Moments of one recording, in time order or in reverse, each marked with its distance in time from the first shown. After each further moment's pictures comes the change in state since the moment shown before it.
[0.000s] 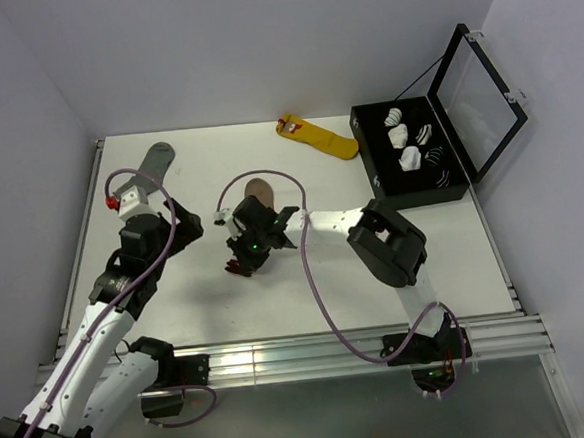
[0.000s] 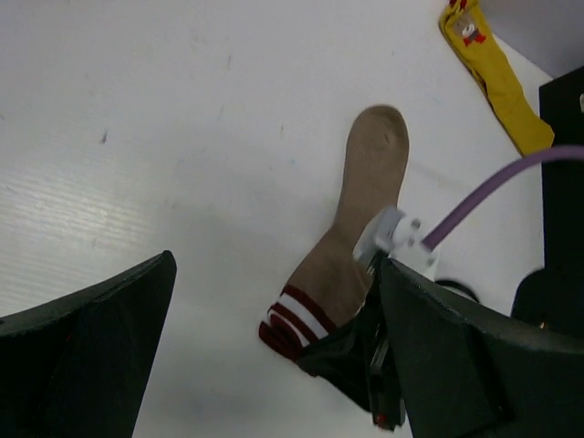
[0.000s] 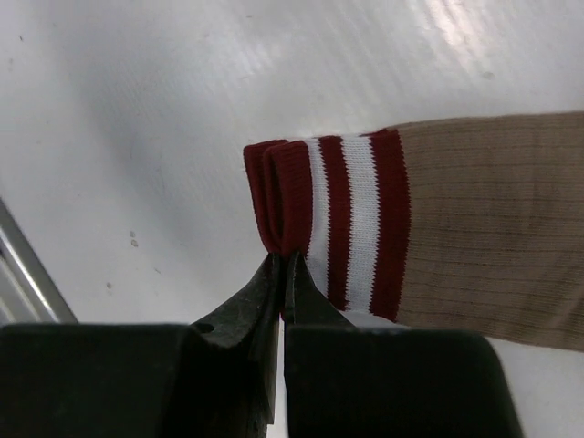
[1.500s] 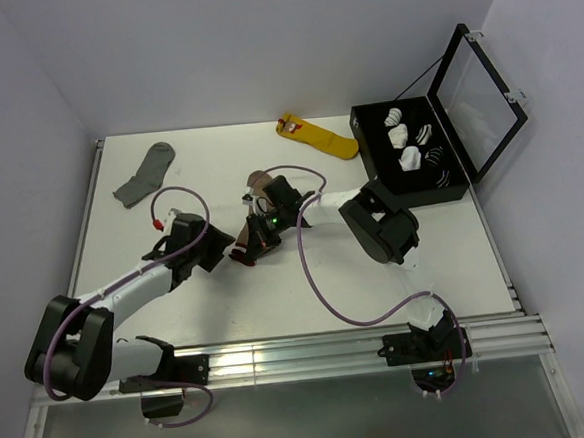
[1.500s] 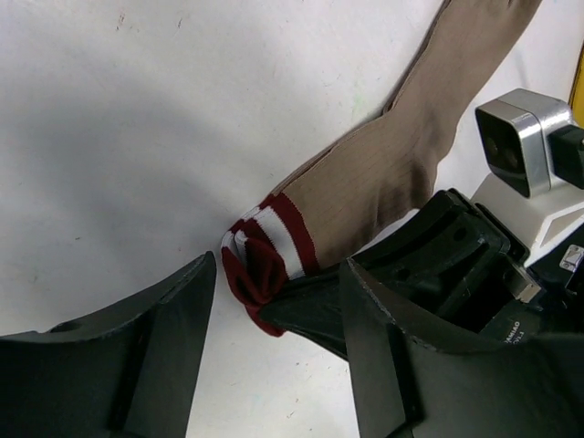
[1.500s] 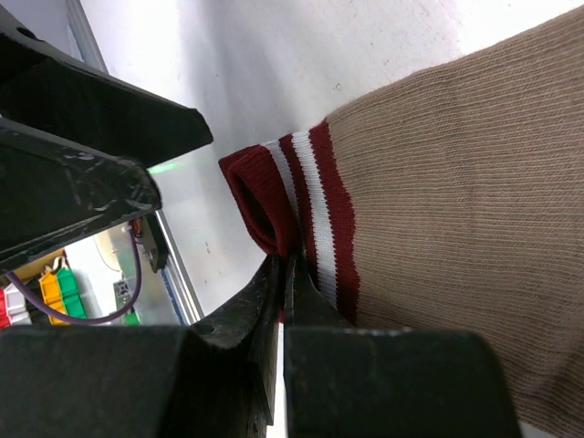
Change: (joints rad) left arm -0.051 0.502 -0.160 0.332 0.238 -0.539; right arm -0.251 0.169 -0.002 0.203 -0.517 0.353
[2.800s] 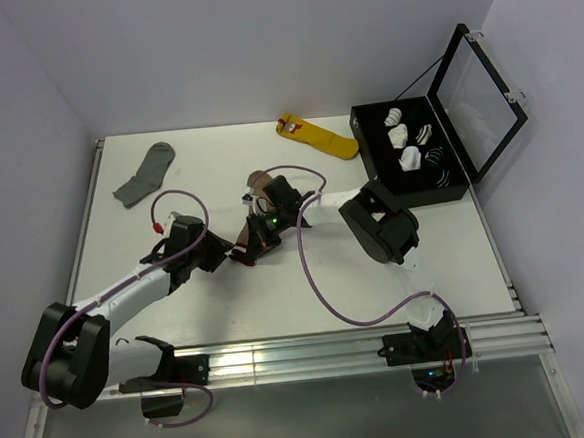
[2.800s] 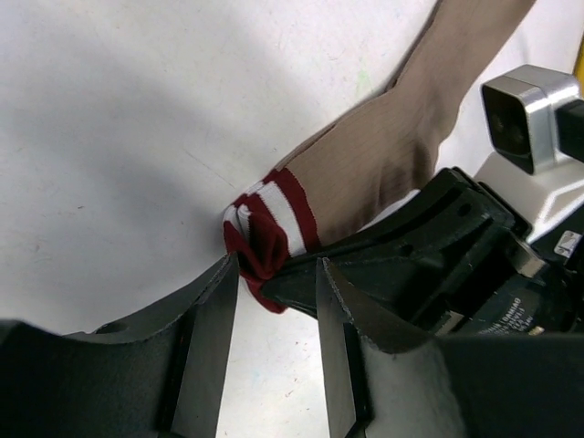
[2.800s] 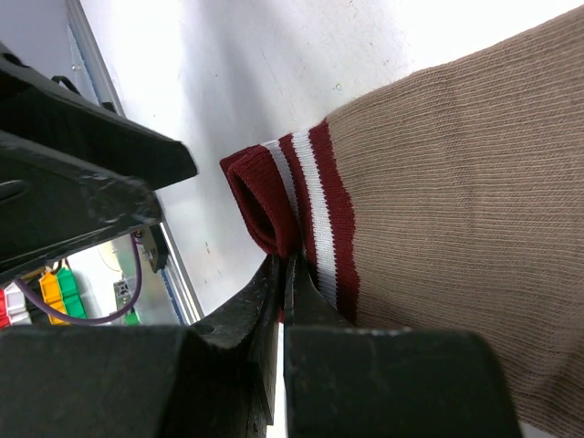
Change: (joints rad) left arm -0.007 -0.040 -0.013 -0.036 0.026 -0.026; right arm 0.000 0.000 0.000 0.001 0.001 0.000
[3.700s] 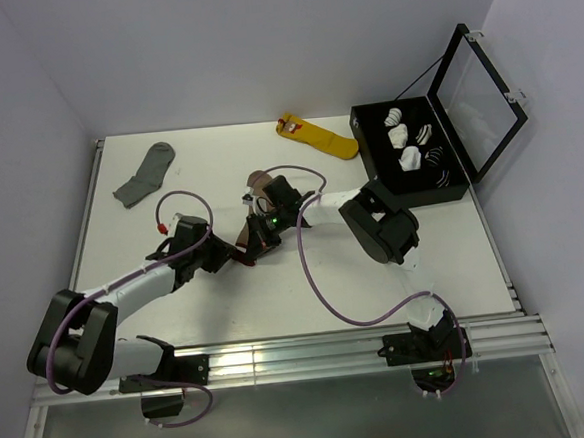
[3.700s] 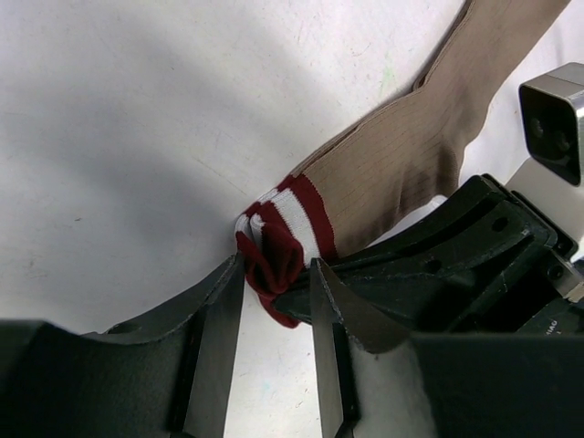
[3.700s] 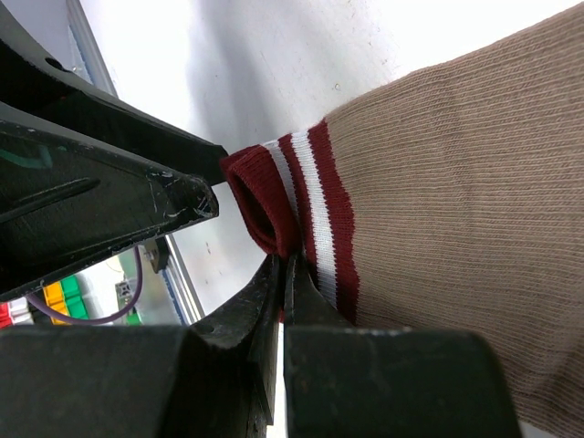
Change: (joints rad) left arm -0.011 0.079 0.000 0.039 0.003 -0.002; right arm 0.000 0.000 0.000 0.001 0.000 0.006
